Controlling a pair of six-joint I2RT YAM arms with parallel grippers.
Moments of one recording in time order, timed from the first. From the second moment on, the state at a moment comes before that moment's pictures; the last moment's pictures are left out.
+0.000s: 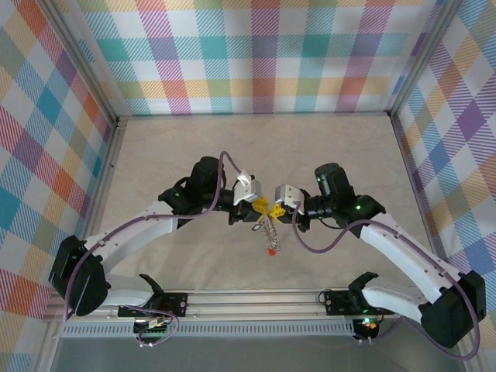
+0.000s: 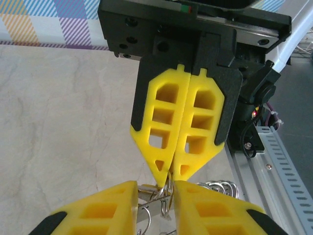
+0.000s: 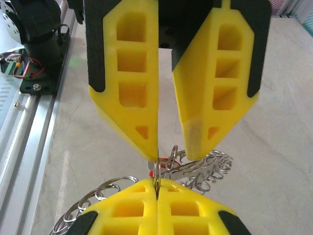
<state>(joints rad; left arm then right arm) -0.70 1.32 0.97 -0.19 0.79 0.36 0.59 1.06 0.87 -0.52 -0.69 -0.65</state>
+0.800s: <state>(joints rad) -0.72 1.40 1.06 -0.37 0.82 0.48 0.62 1.07 0.89 -0.56 -0.62 -0.66</state>
